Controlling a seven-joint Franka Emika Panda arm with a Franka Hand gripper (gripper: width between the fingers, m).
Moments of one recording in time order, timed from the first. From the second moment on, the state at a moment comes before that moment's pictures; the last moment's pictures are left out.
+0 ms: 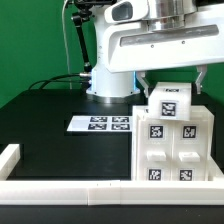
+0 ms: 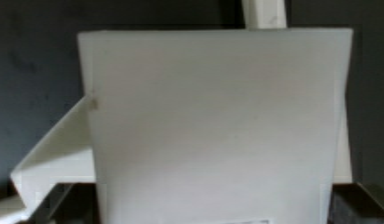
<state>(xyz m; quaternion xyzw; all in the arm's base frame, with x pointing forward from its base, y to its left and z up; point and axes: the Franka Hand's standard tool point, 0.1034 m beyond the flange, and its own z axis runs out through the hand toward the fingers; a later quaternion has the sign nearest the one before) 0.601 0.079 0.155 -0.98 0.17 0.00 0.07</state>
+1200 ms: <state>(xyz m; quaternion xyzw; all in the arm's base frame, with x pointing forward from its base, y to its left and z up) 0.602 0.098 0.155 -0.73 0.68 0.03 0.09</state>
